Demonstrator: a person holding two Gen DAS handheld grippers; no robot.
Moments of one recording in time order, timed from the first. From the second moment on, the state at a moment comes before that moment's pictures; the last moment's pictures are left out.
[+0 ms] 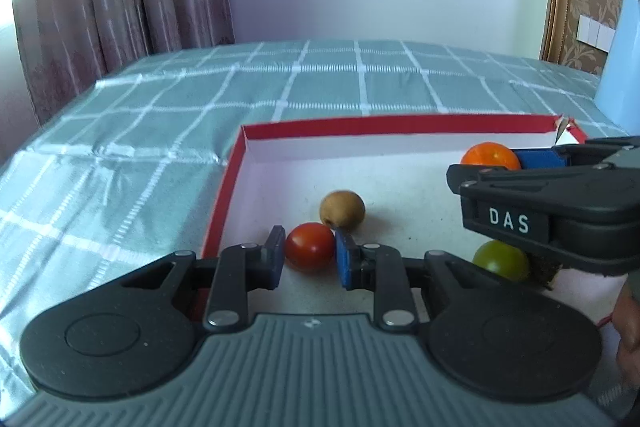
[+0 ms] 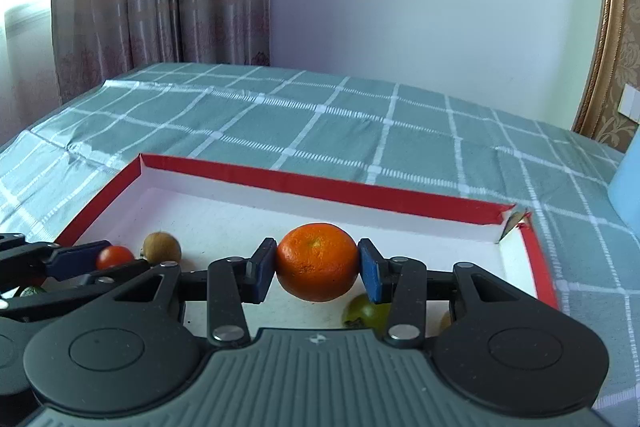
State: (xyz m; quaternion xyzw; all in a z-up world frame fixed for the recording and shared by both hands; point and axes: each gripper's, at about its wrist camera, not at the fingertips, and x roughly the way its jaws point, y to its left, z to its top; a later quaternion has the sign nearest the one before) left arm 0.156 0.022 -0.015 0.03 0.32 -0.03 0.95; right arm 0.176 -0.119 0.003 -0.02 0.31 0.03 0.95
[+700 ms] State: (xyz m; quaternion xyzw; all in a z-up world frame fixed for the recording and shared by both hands) left arm 0.168 0.025 -0.016 0.03 0.31 0.00 0.95; right arm 0.191 -0.115 -0.002 -0.01 0.34 0.03 0.94
